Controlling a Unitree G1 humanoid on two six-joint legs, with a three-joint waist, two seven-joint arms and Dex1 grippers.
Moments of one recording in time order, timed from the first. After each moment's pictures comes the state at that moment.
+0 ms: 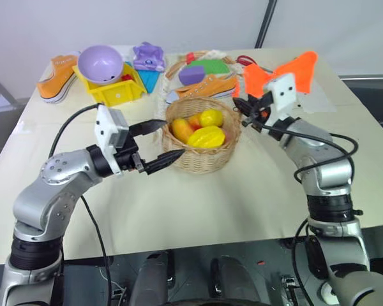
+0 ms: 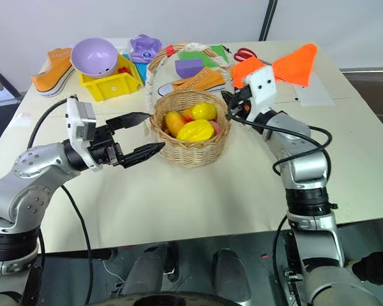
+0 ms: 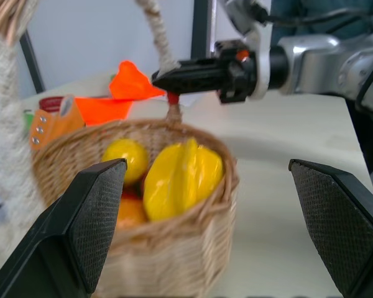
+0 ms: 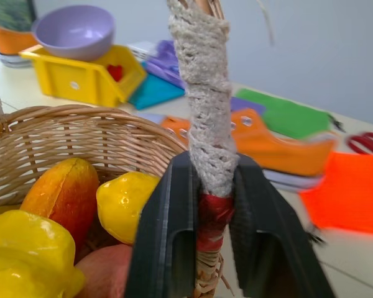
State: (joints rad) left arm -0.33 0.61 0.10 -0.48 -0.69 0.59 -0.76; right arm -0.59 -0.47 -0.10 -0.13 0.32 0.57 0.47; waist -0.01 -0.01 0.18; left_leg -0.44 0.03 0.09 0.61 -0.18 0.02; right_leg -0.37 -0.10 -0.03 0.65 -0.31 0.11
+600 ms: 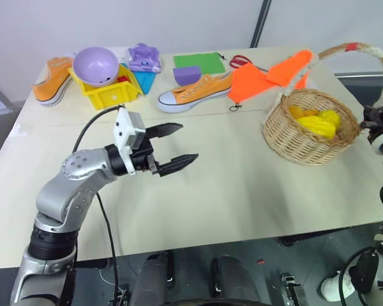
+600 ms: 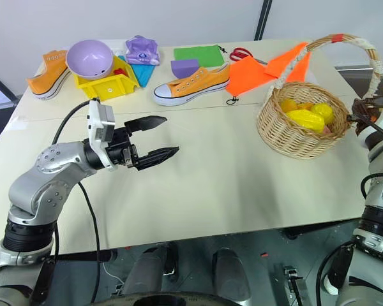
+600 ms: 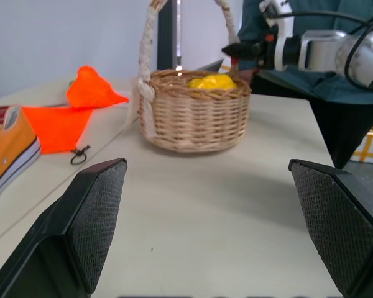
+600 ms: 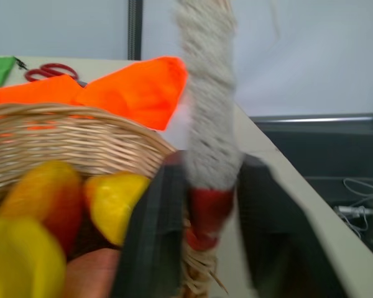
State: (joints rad) left arm -0.40 0.55 0.01 -0.41 -0.65 0.54 -0.82; right arm -0.45 -0.71 -0.56 0.25 0.29 0.37 0.35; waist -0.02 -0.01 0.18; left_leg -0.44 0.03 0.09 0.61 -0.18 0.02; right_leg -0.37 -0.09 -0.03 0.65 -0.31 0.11
